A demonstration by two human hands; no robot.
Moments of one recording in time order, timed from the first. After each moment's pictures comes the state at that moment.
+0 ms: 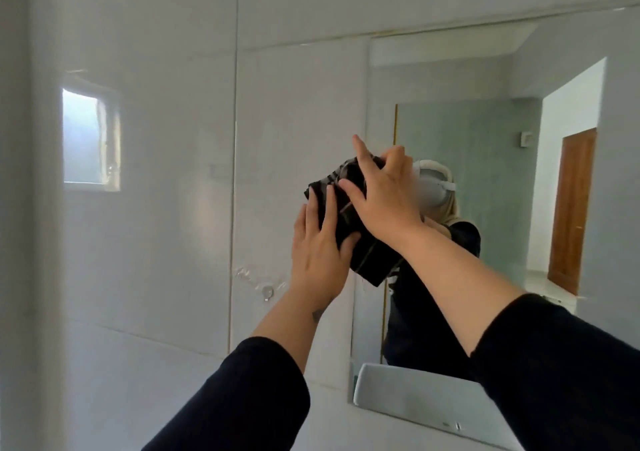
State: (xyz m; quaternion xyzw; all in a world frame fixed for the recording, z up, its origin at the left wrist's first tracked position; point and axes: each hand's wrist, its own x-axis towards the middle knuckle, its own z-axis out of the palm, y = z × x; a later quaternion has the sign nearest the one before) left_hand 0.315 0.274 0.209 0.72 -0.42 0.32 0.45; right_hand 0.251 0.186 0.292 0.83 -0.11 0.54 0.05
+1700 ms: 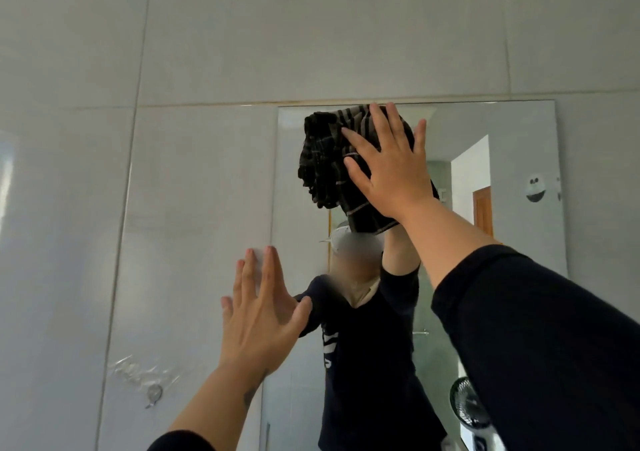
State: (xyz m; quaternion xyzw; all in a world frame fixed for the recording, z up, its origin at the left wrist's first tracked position) left_hand 0.326 0.206 0.223 0.75 -0.41 0.31 0.42; right_hand 0.191 0.053 0.416 0.74 -0.17 0.56 0.31
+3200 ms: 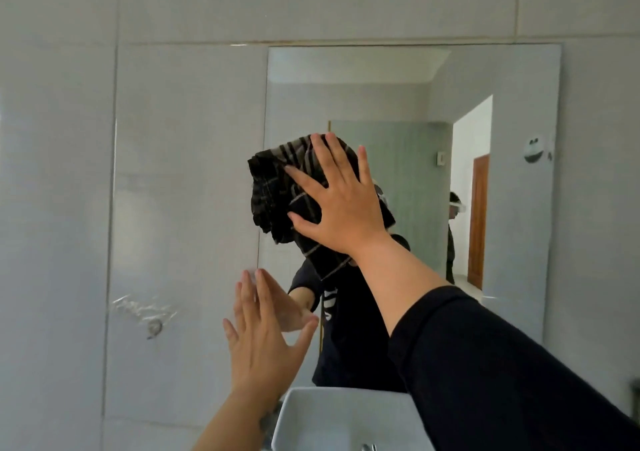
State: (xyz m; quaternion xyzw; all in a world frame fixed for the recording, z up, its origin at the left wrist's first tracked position) left_hand 0.290 0.195 0.127 0.79 -0.35 0.25 0.44; right_hand 0.224 0.078 0.305 0.77 -0.09 0.53 0.34
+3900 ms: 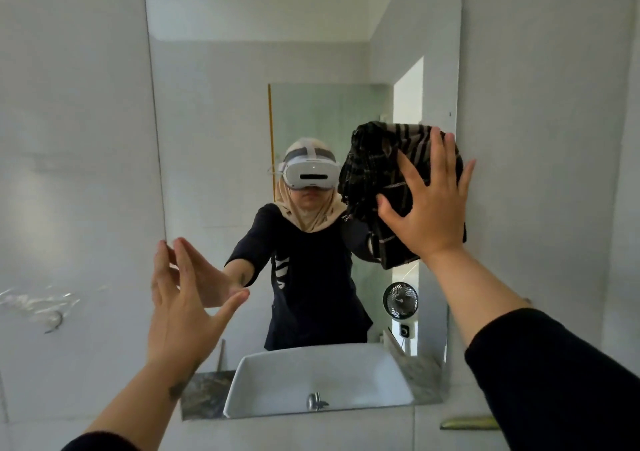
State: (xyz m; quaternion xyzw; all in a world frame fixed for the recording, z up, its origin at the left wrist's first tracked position) left_hand 0.289 0.188 0.128 0.79 -0.37 0.24 0.43; right_hand 0.057 -0.047 0.235 0.69 -0.25 0.63 0.24
